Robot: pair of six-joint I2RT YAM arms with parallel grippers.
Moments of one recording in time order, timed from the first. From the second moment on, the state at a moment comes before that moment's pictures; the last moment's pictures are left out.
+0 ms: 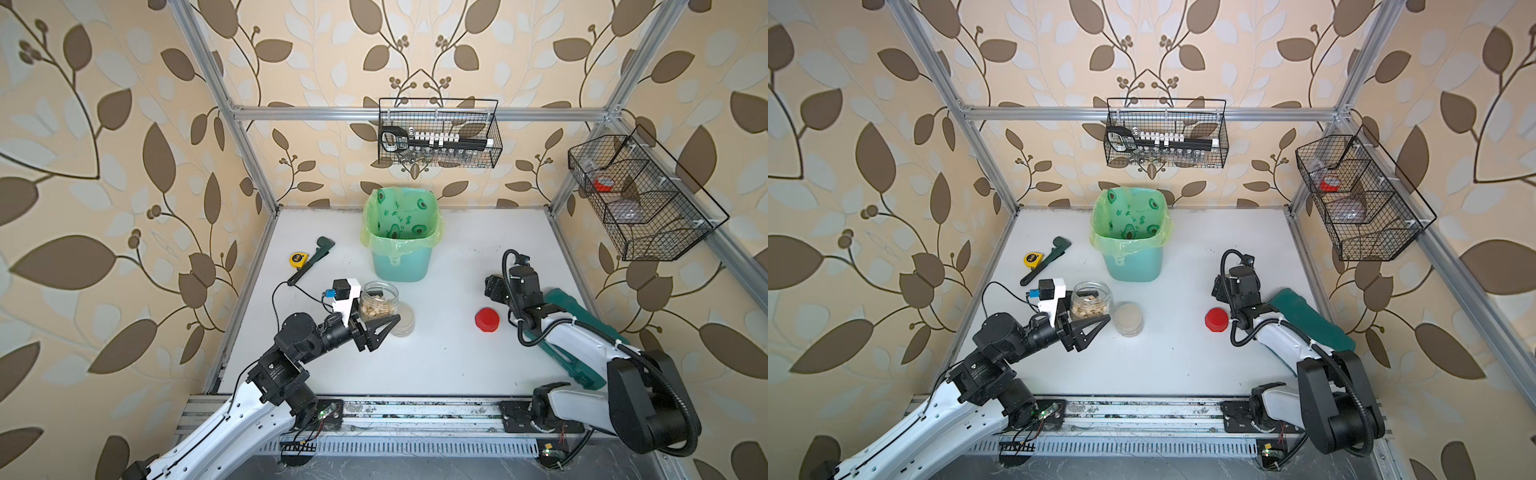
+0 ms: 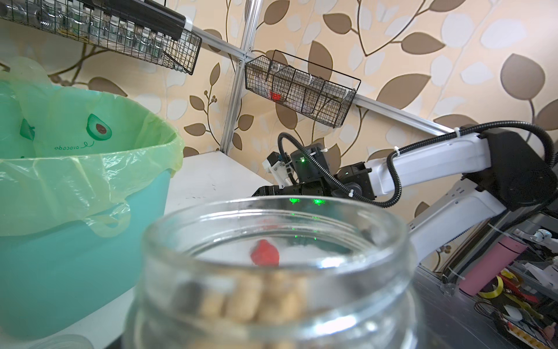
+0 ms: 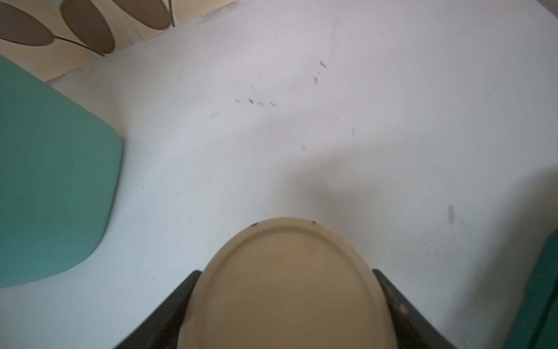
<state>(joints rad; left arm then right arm) -0.69 0.46 0.47 0.06 0.35 -0.35 0.19 1.29 0.54 0.04 0.21 0.48</state>
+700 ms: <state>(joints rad) -0.69 0.44 0.46 0.06 0.36 -0.37 0.19 1.45 0.56 0.03 0.20 0.54</state>
